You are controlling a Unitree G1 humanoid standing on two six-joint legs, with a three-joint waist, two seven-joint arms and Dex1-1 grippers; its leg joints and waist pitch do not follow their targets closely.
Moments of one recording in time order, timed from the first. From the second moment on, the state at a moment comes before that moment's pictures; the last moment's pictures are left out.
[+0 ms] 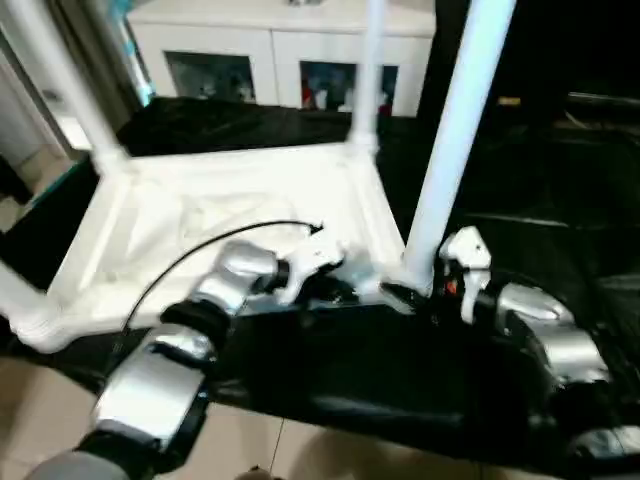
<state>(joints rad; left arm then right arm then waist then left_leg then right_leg) -0.84 0.18 -0.23 1.08 0.11 -0.18 -1.28 -0.39 -0.40 0.09 0.45 0.20 0.10 1.03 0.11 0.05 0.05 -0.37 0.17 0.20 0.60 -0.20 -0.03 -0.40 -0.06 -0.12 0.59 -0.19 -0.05</state>
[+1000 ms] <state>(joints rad) -0.91 0.02 -0.21 1.18 0.15 -0.09 -0.77 -0.56 -0.15 -0.04 0.74 0.13 0.05 0.30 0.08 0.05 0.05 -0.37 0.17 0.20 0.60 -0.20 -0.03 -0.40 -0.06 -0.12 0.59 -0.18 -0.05</state>
